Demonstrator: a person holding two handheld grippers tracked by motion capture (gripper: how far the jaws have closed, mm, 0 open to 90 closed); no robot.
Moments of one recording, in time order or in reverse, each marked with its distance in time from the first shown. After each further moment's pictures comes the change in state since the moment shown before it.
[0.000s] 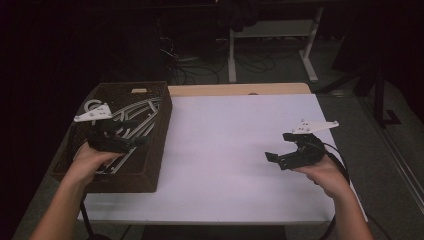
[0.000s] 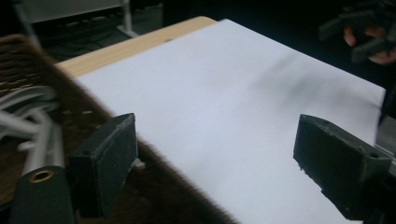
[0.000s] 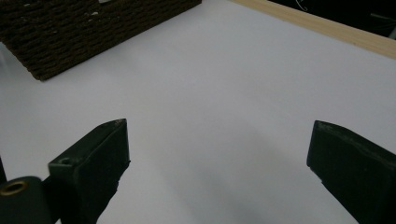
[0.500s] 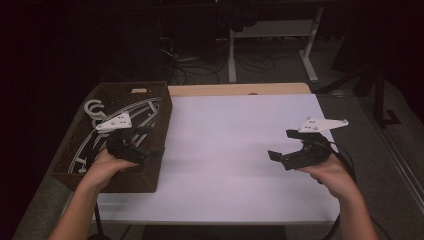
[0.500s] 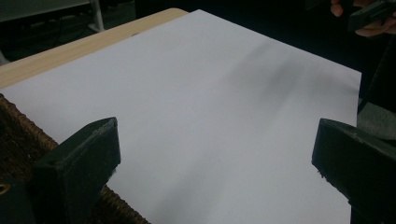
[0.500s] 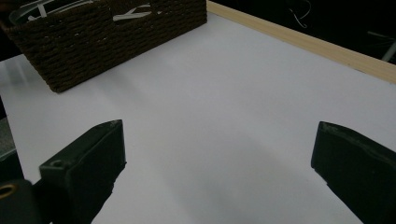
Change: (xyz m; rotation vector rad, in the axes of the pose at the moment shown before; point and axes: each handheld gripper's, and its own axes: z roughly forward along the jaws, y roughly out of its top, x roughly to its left) left arm -0.012 -0.009 0.028 0.012 -0.071 0.033; right arm 0.006 0.009 -0.018 -0.048 0.010 -0.020
